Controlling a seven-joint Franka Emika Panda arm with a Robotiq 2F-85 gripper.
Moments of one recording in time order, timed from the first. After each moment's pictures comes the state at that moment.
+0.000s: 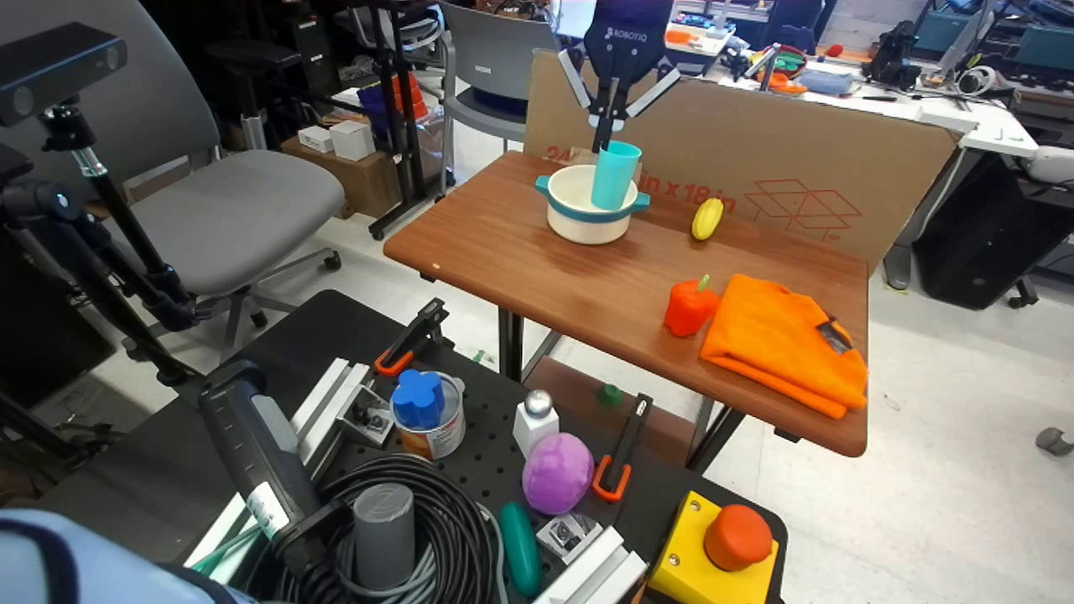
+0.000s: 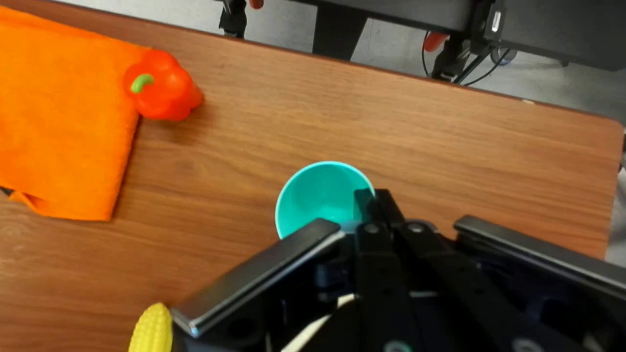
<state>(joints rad) 0.04 0.38 0.05 -1.83 -0.07 1.83 -0.15</state>
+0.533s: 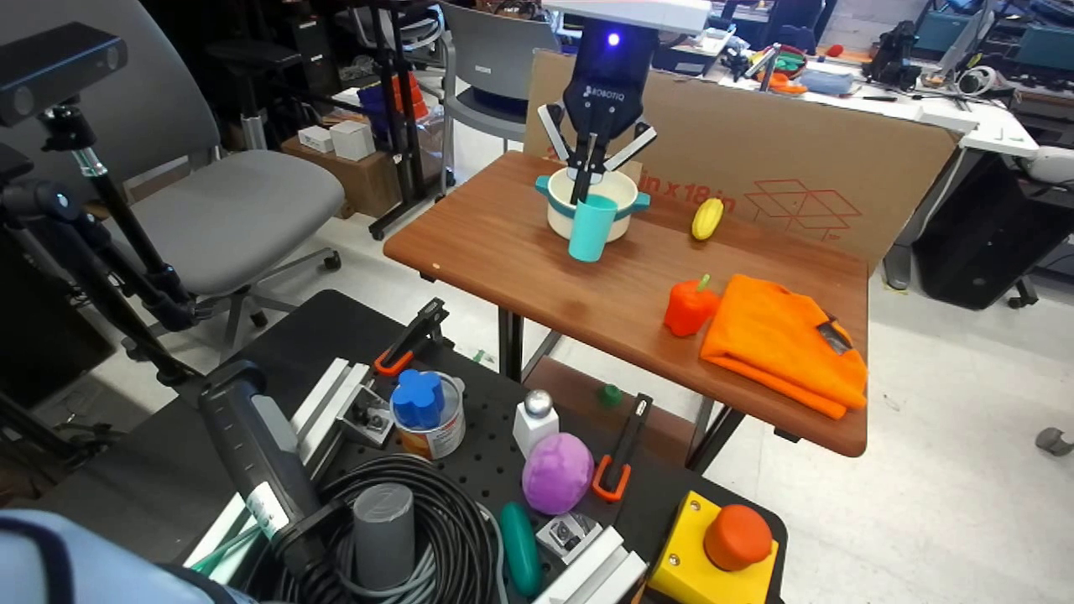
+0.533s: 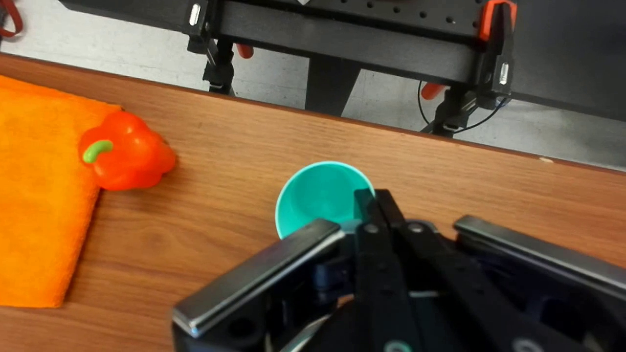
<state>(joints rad) 0.04 0.40 0.05 -1.92 -0.07 1.85 -0.13</state>
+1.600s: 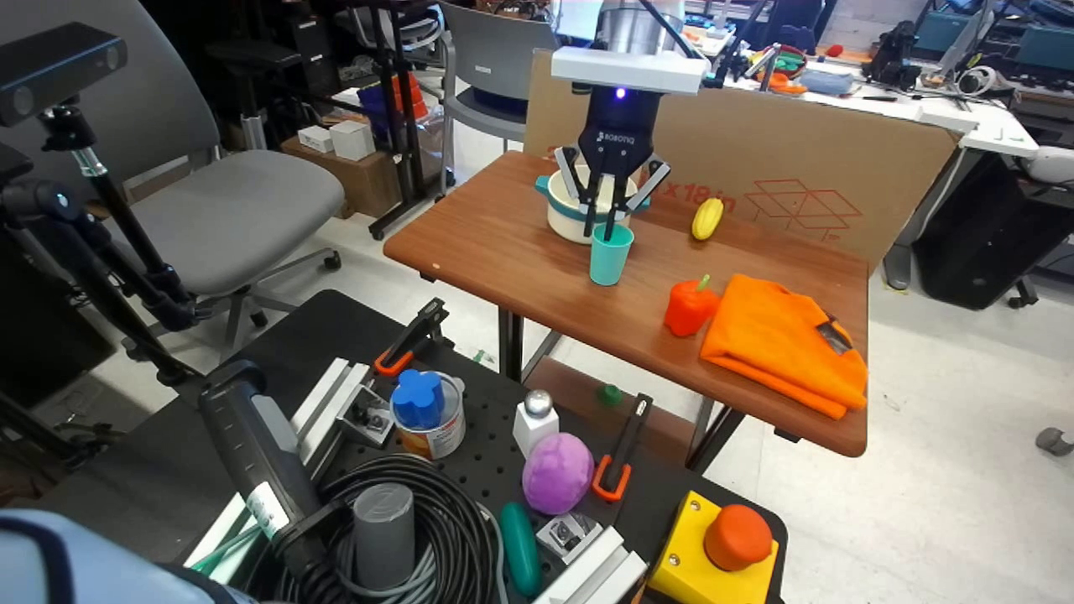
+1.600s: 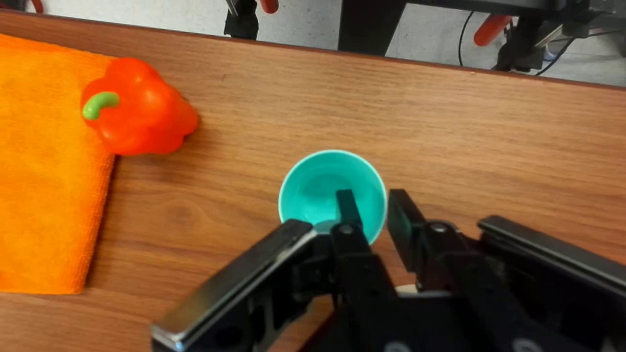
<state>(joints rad) 0.04 0.48 0.03 -1.92 -0.14 2.00 -0.05</state>
